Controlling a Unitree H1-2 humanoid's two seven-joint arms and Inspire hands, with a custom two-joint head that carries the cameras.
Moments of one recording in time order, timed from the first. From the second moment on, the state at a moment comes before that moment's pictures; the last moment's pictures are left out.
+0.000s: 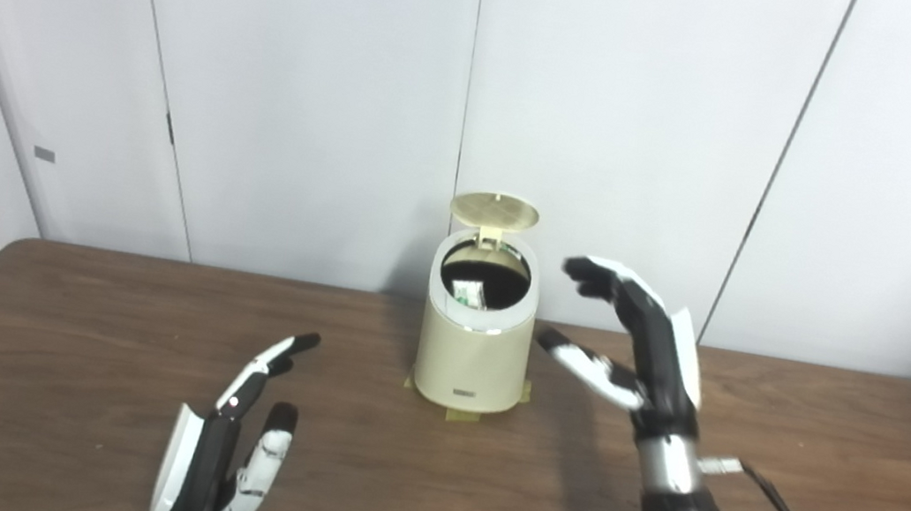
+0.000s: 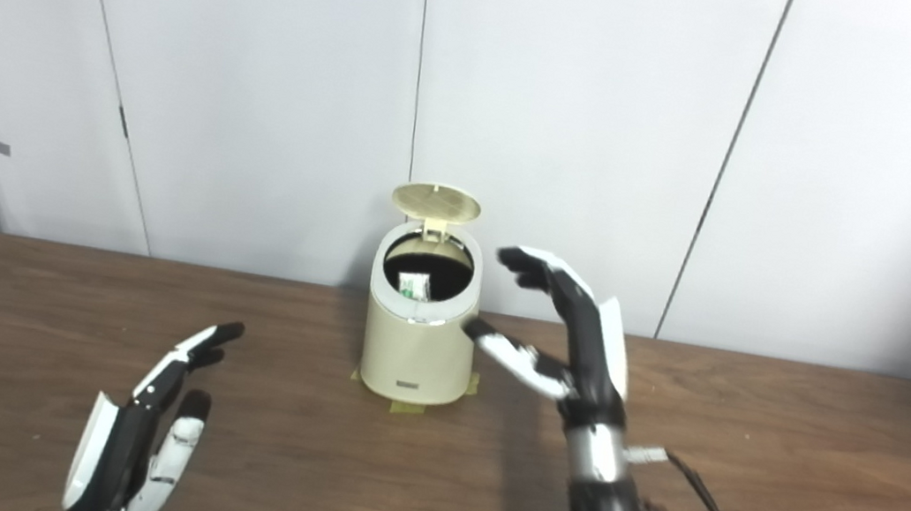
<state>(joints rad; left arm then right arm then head) 0.05 0.11 -0.11 -0.10 0.35 -0.44 0.27 -0.42 -0.22 0.33 0.28 -0.05 -0.44 -0.38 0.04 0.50</state>
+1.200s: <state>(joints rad) 0.03 0.11 -0.09 -0.09 0.31 -0.44 0.24 -0.09 -0.16 0.08 0.06 -0.08 -0.41 -0.03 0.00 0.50</state>
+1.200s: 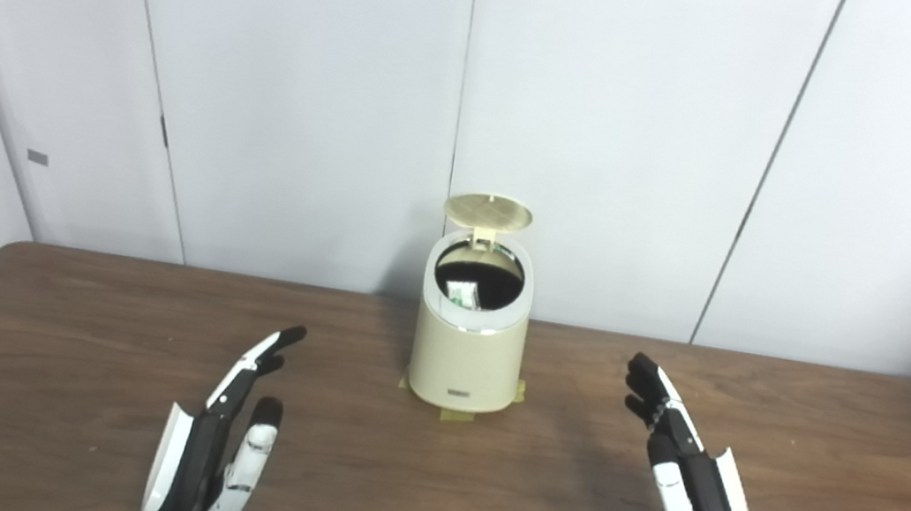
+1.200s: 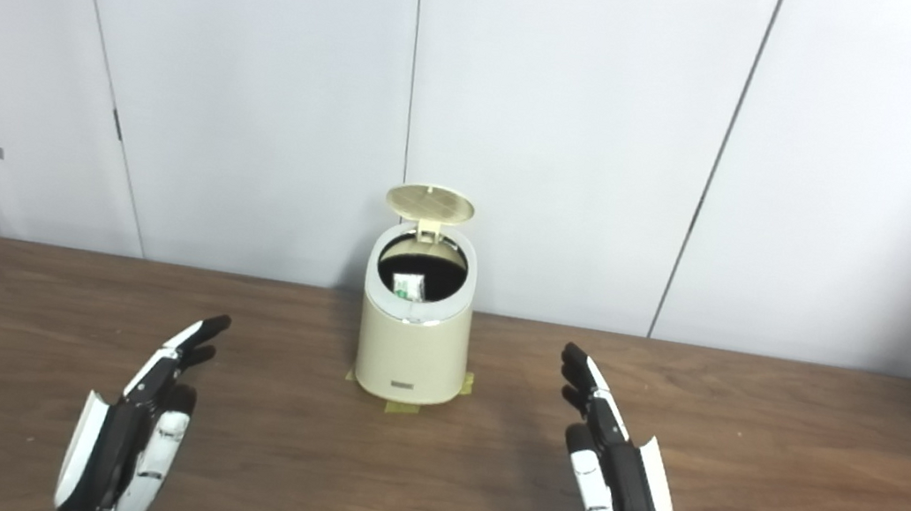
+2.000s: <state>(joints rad) -0.47 0.11 -0.14 -0.27 0.72 0.14 -0.01 -0.10 -0.13 0.05 0.07 -0.08 -0.43 -0.04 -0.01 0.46</state>
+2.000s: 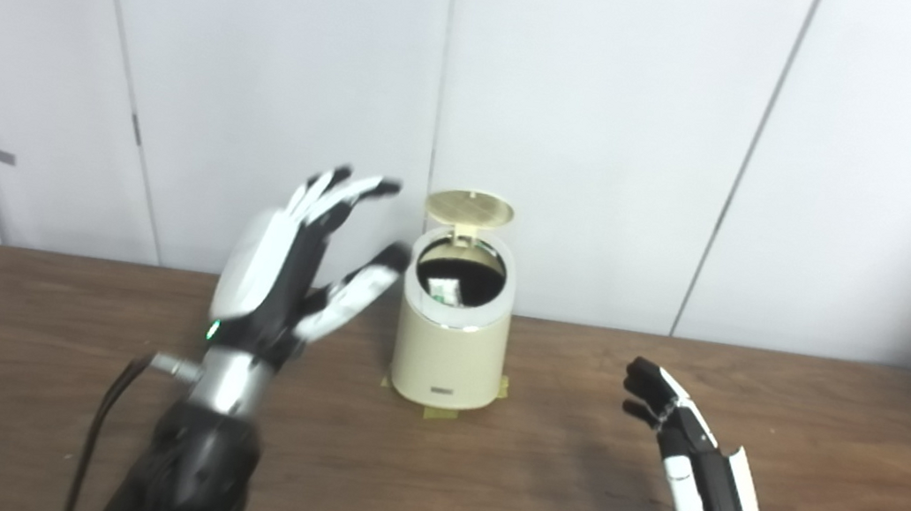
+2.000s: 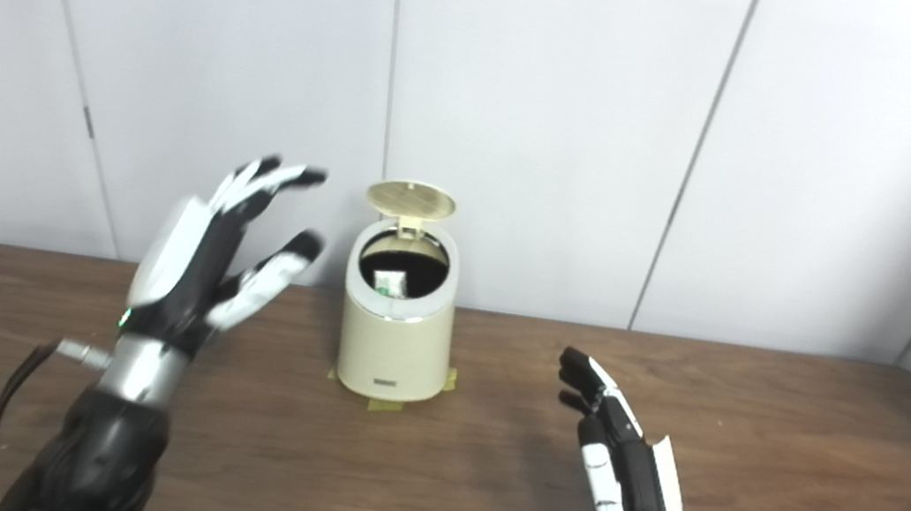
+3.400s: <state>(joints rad) -0.81 0.07 -0.34 0.14 1.08 0.46 -0.25 -0.12 -0.13 0.07 0.10 -0.08 -0.43 -0.04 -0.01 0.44</state>
